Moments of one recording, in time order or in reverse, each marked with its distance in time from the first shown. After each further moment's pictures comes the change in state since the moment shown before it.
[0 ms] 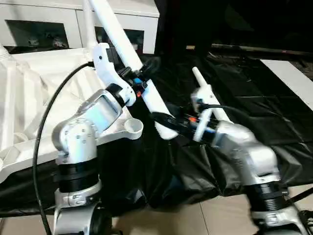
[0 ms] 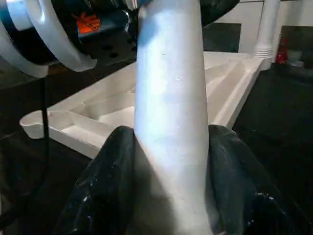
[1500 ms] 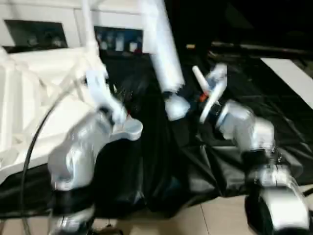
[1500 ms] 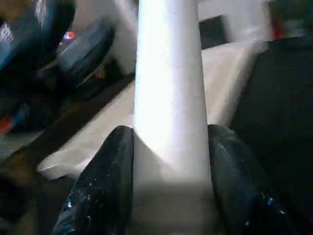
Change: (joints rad) left arm 0.099 0.009 -0.010 -0.086 0.031 -0.080 -0.265; right arm -0.165 -0.028 -0.216 0.311 0.165 0.146 0.198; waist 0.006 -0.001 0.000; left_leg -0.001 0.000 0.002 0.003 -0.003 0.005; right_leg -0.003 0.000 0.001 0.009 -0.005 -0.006
